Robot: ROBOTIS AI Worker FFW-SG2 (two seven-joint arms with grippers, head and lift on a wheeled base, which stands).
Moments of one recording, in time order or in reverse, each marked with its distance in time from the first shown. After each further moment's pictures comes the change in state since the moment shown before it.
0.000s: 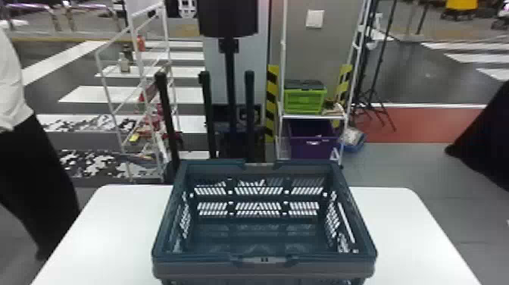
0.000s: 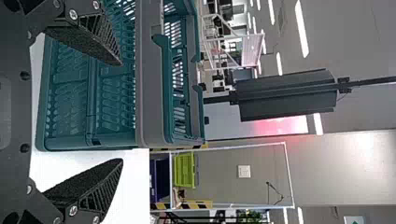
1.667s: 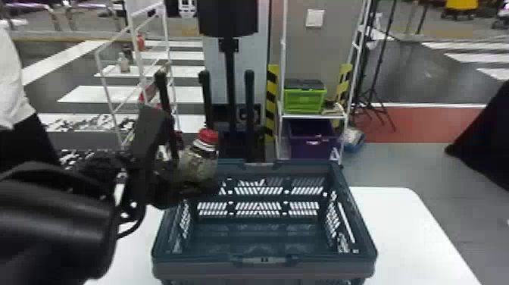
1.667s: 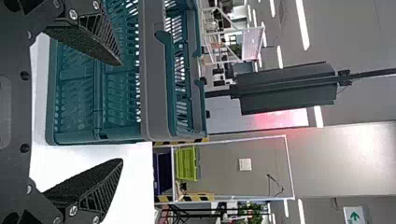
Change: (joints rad) left arm -1.093 0.197 -0.205 -0.012 -0.235 1.366 -0.798; right arm 0.044 0.031 -0.012 0.006 0.008 -0.039 0.000
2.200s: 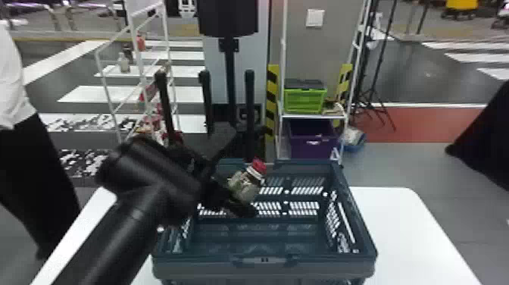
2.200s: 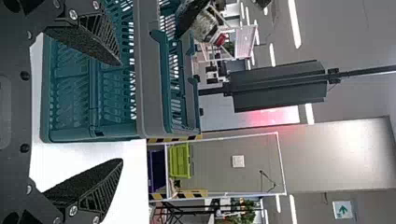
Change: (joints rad) left arm -0.312 -0.040 -0.280 0.573 -0.064 -0.095 -0.219; right arm 0.012 0.006 0.000 0.022 0.000 -0.068 0.000
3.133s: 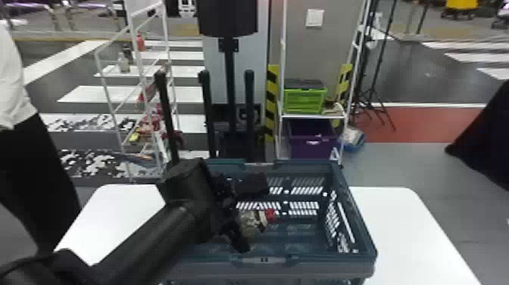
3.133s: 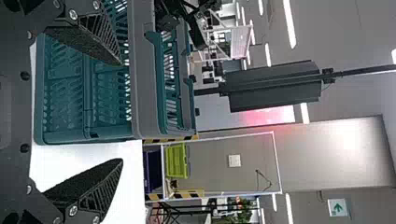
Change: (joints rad) left arm -0.230 -0.160 -0.172 0.834 -0.271 -0.607 -0.033; right arm -0.001 0.007 0.006 -0.001 0.004 -0.015 0.000
